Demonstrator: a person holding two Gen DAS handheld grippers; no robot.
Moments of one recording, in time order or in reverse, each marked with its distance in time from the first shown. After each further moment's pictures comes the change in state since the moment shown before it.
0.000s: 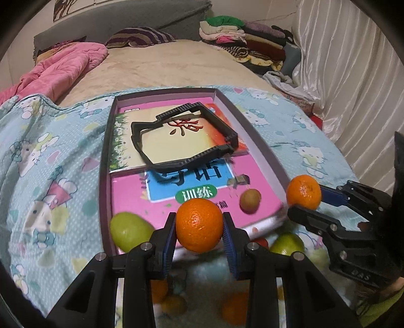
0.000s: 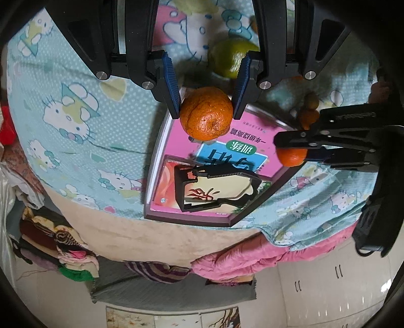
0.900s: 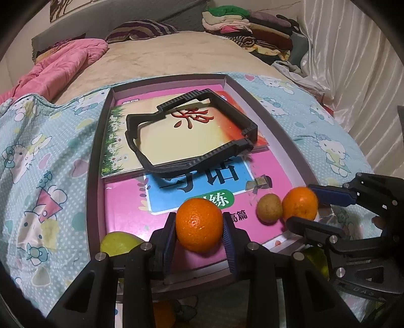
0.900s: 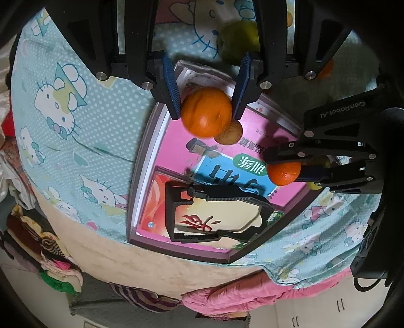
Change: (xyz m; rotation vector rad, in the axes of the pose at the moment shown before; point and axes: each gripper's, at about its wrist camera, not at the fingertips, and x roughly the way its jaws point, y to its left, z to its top) left arm 0.037 0.004 0.008 0.020 0.046 0.053; right arm 0.052 0.004 0.020 -0.077 0.206 -0.022
